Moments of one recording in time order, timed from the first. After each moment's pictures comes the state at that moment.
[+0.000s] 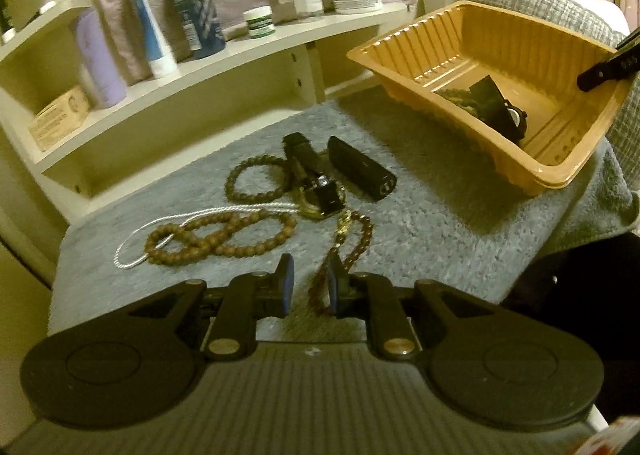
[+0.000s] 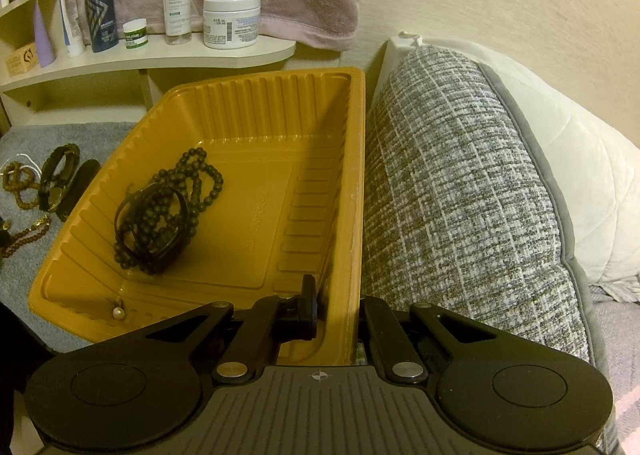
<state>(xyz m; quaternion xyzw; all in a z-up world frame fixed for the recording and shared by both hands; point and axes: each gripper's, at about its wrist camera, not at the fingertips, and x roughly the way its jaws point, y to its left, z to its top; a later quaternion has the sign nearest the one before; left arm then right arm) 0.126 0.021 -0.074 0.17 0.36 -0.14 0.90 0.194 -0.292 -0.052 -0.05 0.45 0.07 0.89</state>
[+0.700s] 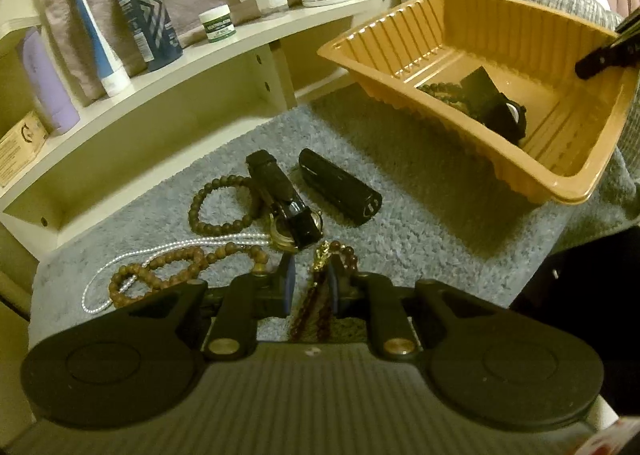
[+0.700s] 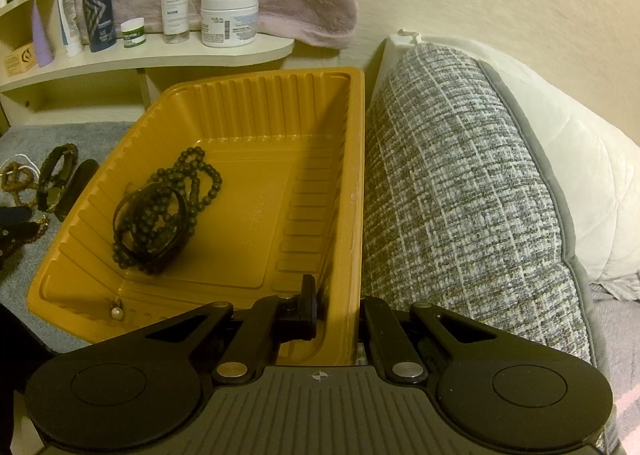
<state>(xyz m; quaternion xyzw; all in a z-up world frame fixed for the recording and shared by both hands) 0.157 0.001 -0.088 0.20 0.37 -0.17 0.89 0.195 -0.293 -0.054 -0.05 0.45 0.07 0.89</state>
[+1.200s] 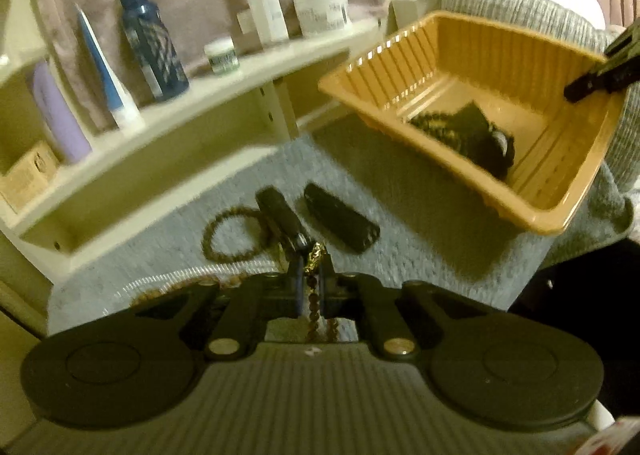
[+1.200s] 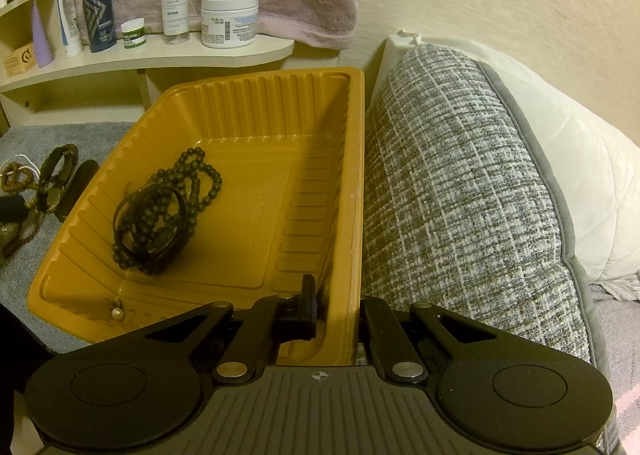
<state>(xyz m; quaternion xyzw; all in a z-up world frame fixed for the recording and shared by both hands) 0.151 0.002 -0.058 0.20 0.34 -0.18 0.90 0.195 -0.293 -0.054 -0.05 0.45 0.07 0.89</state>
